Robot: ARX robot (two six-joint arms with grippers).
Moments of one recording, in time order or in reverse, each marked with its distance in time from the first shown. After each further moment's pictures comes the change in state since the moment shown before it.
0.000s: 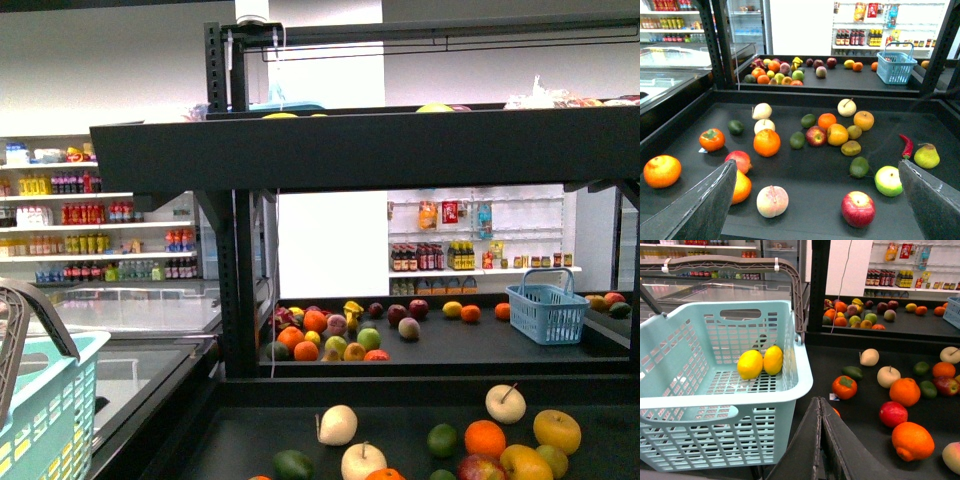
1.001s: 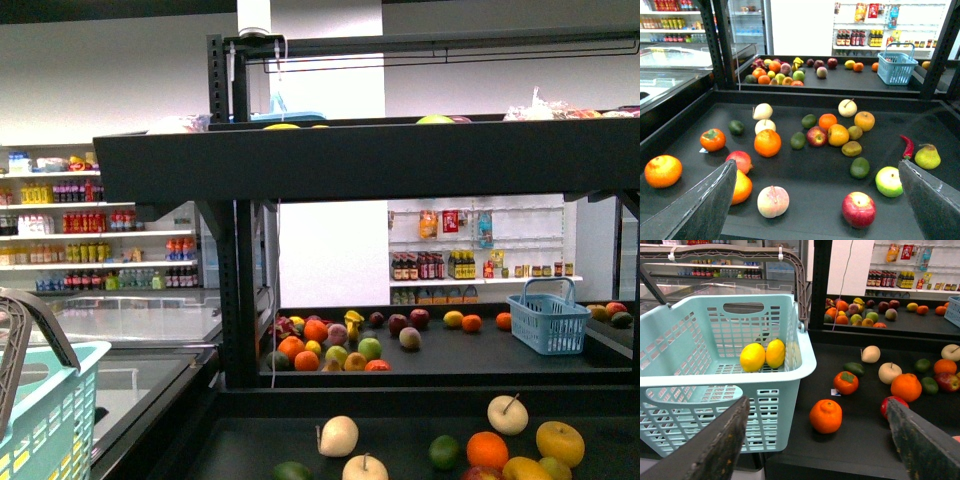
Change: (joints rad) left arm 0.001 -0.219 -0.055 -0.161 0.000 0.000; right arm 0.000 -0.001 0.000 0.000 -0.001 0.000
